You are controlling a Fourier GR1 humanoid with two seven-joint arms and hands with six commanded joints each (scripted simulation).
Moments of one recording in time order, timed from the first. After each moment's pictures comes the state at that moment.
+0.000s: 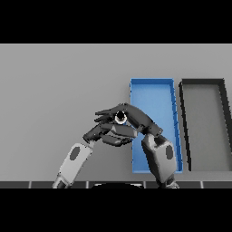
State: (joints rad) left arm -0.27 -0.01 -0.38 -1.47 -0.11 -0.41 0.11; right arm -0.49 0.15 0.19 -1.95 -0.15 0.41 0.56
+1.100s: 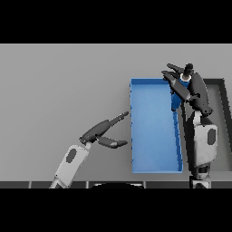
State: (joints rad) left arm -0.23 0.02 -0.38 -1.53 -0.12 -0.41 0.08; right arm -0.55 -0.26 -0.15 -1.75 -0.17 0.09 0.61
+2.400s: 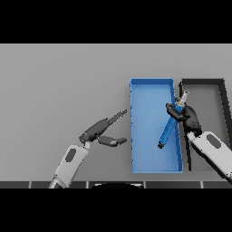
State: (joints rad) left arm -0.24 0.03 -0.38 -1.53 -0.15 -0.38 0.05; right arm -0.47 -0.93 0.72 -1.58 -0.80 -0.57 0.61
